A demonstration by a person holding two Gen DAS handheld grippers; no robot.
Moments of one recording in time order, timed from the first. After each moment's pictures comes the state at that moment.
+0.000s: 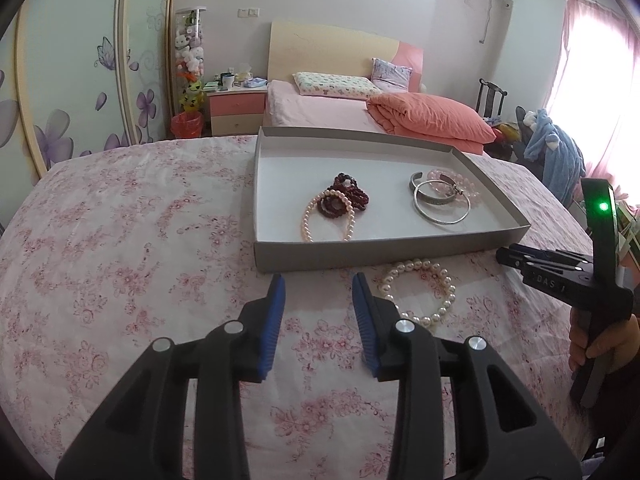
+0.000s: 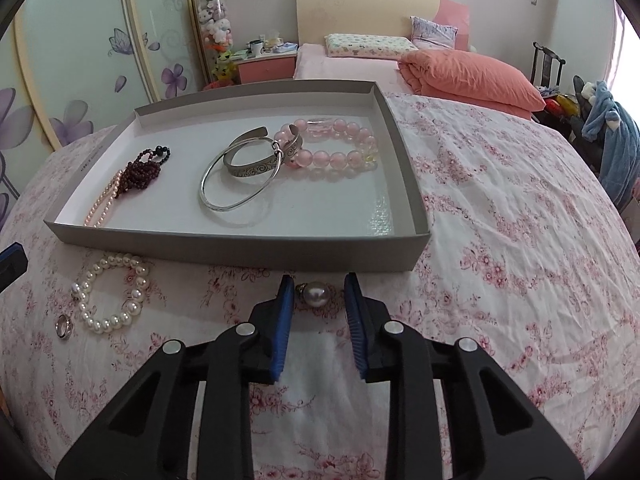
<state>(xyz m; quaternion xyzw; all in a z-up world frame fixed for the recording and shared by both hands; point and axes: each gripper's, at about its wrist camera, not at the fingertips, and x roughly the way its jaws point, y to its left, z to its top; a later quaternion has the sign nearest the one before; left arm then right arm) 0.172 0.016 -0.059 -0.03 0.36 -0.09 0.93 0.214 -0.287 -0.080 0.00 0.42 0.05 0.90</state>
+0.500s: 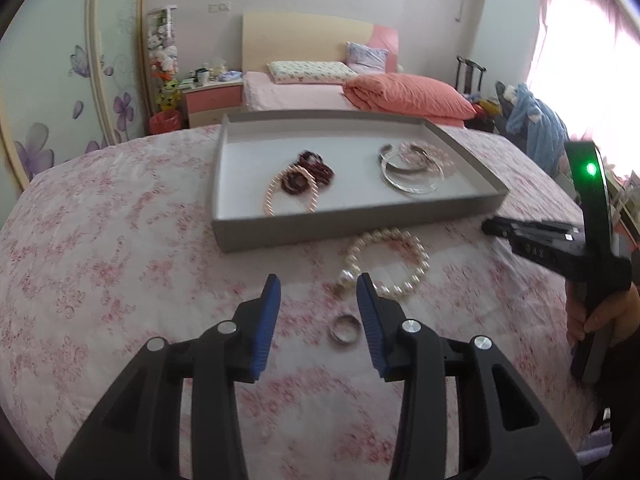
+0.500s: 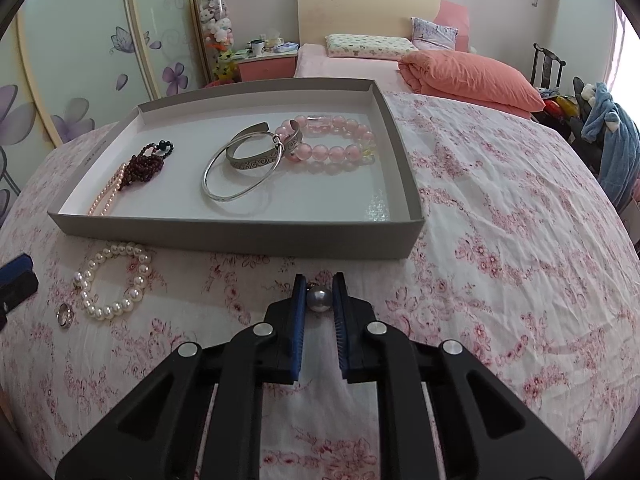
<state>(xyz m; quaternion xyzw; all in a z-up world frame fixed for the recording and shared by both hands) 0.160 -0.007 -0.068 0.01 0.39 -0.13 0.91 0.207 -0.290 -0.080 0.00 0.42 0.06 0.90</state>
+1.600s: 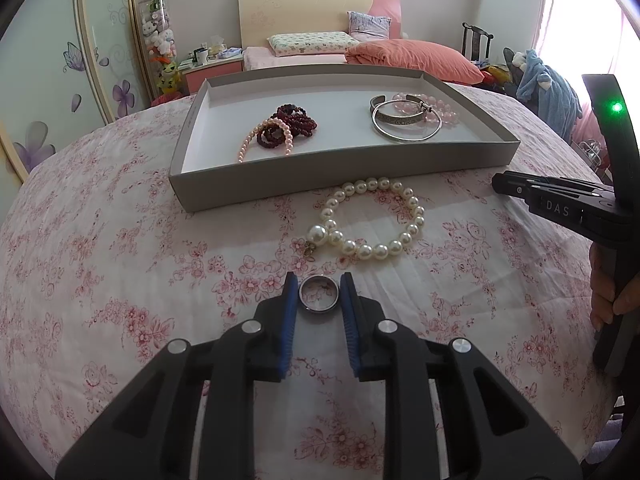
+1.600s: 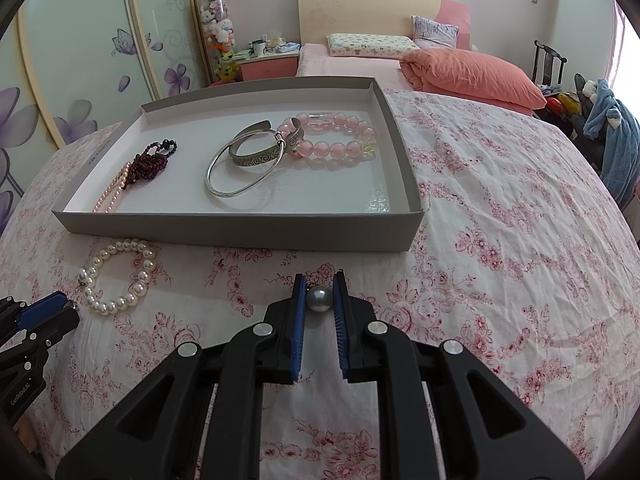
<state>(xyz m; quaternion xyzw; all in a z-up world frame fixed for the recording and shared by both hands) 0.162 -0.036 -0.097 0.04 0.43 -0.11 0.90 0.203 -0.291 -0.081 0.01 0.42 0.06 0.90</state>
